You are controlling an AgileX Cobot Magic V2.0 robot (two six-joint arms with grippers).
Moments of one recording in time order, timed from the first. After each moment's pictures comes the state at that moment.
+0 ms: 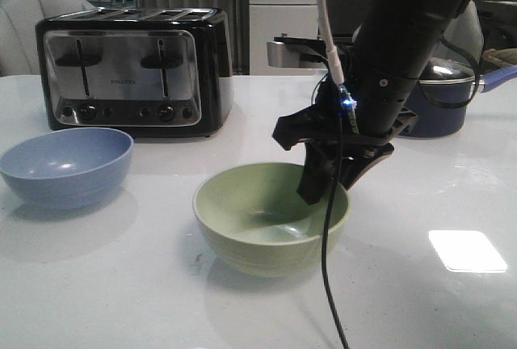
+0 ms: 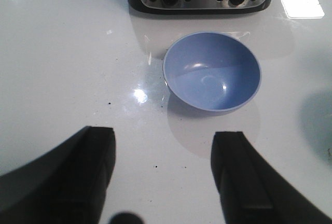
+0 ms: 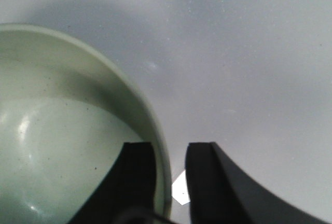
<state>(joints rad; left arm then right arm) -0.08 0.73 -0.68 -0.05 0.67 0.05 0.43 1.87 -1.24 0.32 0.67 -0.31</state>
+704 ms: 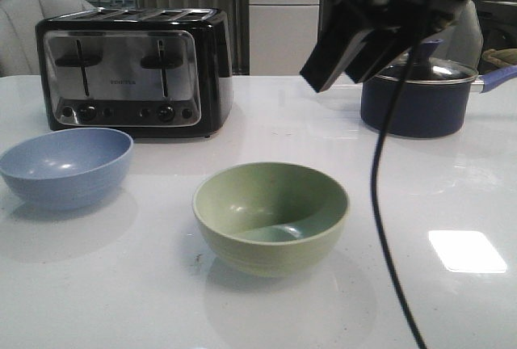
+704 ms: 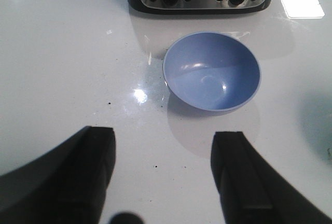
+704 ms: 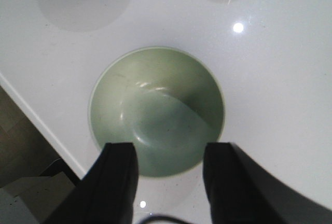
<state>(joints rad) -0.08 0.73 -0.68 -0.05 0.67 0.05 0.51 1.33 -1.01 0.32 0.65 -0.36</state>
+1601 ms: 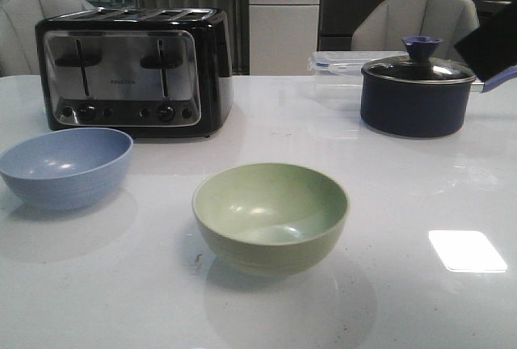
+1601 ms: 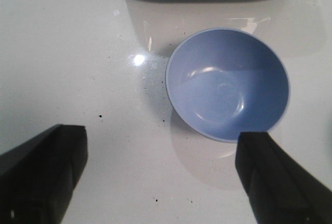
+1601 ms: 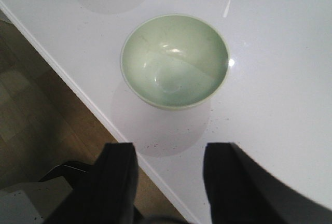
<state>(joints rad) -0.08 1.18 -0.85 -0.05 0.57 0.05 0.51 0.87 -0.72 0.32 0.67 -0.36</state>
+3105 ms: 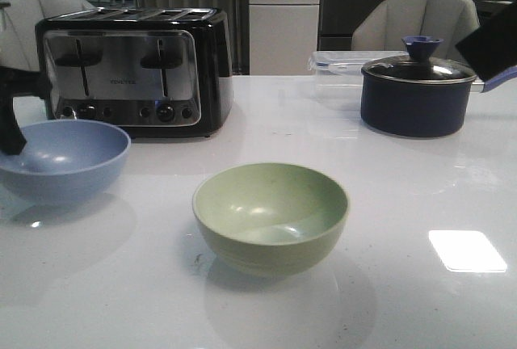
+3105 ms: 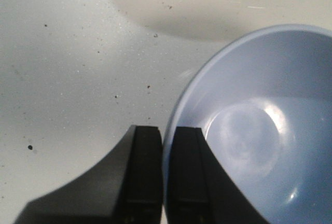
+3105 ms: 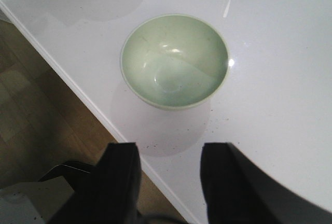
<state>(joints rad) -0.09 1.73 -1.13 -0.15 0.61 0.05 0.51 0.87 -0.72 0.32 0.67 -0.36</state>
